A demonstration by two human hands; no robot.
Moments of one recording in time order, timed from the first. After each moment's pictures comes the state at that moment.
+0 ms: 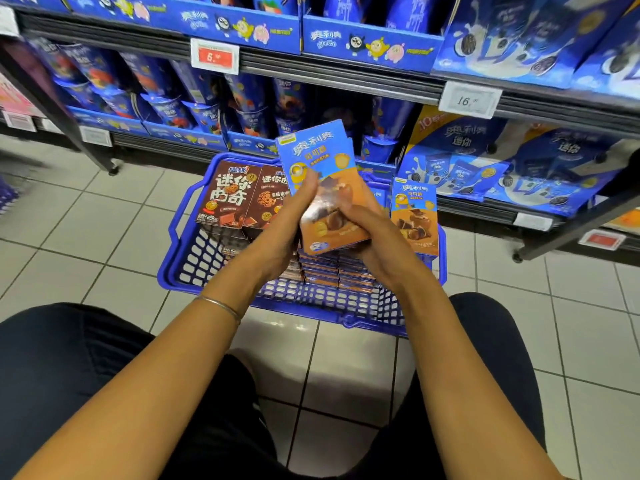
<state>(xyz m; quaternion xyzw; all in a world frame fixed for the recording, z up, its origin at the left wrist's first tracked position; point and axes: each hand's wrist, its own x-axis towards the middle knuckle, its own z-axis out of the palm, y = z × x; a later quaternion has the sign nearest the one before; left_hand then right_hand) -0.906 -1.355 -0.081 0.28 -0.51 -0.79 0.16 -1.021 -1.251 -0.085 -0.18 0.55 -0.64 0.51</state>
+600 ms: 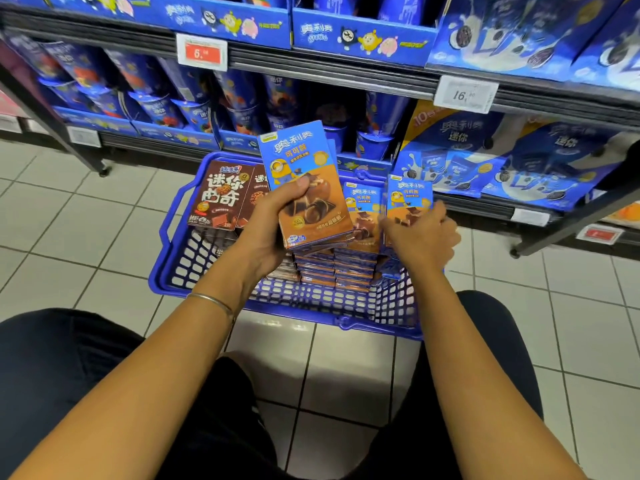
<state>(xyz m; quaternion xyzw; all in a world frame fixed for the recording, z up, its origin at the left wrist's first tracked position) -0.911 -1.370 -0.092 0.27 -0.37 -0.86 0.22 -1.078 -1.229 -0.125 -0.09 0.94 -0.30 0.13</state>
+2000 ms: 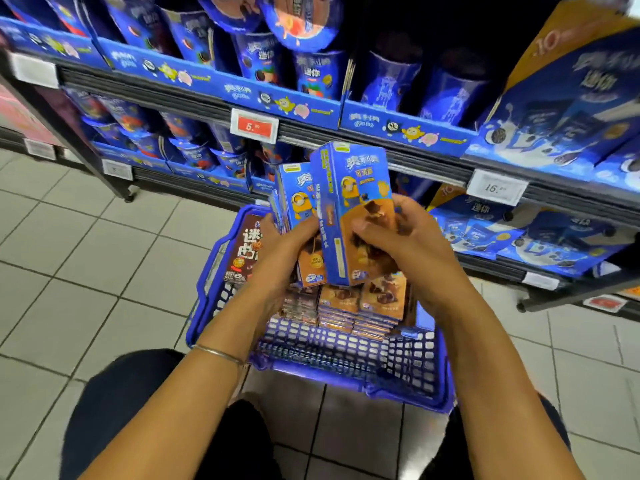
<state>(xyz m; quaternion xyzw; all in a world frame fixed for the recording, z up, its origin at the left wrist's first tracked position) -0.901 -1.437 -0.036 0.40 -0.46 -0.74 0.27 -1.036 -1.315 0.033 -0.25 0.70 -0.55 0.39</state>
